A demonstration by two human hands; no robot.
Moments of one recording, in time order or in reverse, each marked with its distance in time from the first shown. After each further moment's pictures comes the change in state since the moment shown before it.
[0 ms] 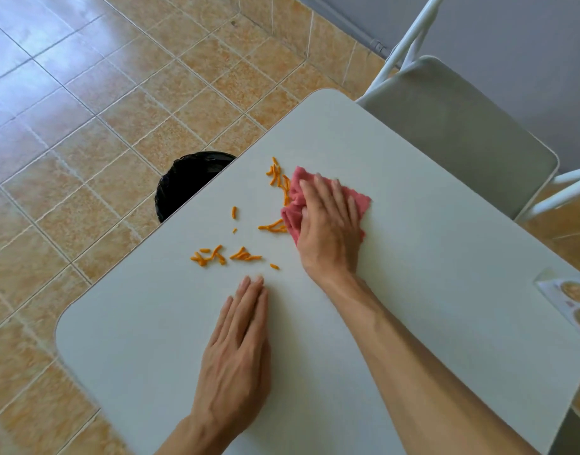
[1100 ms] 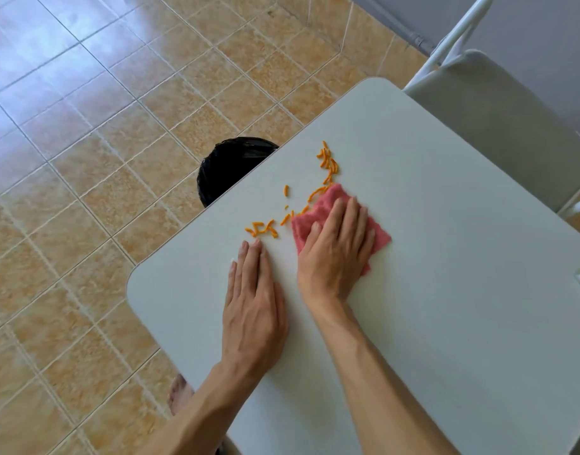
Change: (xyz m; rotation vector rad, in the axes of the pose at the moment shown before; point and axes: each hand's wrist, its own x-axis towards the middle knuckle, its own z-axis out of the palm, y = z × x) left_hand -0.002 -0.033 -0.011 0.135 0.075 -0.279; right_hand -0.070 -0.069 0.046 -0.154 0.224 0.265
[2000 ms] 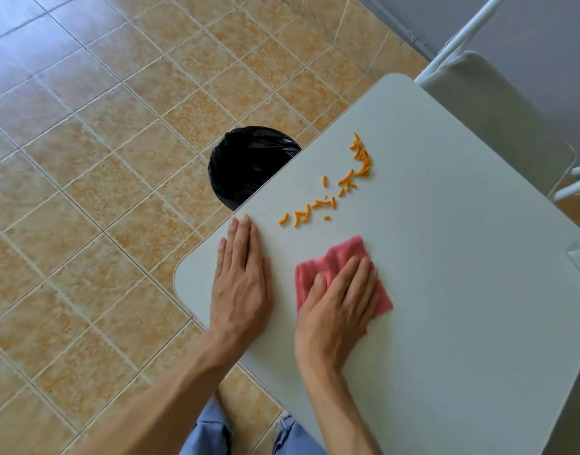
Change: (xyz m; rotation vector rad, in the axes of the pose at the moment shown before) left_hand 0.019 -0.097 -0.028 -0.086 -0.029 0.068; right_hand -0.130 -0.047 -0.012 -0.074 0.048 0.171
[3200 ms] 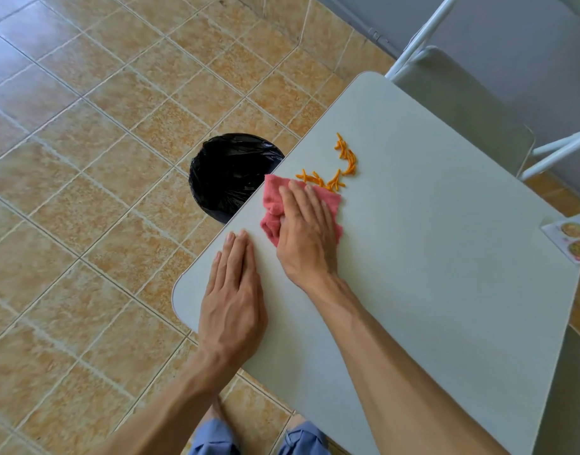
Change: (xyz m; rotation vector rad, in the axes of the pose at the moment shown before) left_hand -0.004 -0.023 -0.010 0.003 -0.062 0.166; right_hand 0.097 -0.060 0.022 0.137 -0.248 -0.428
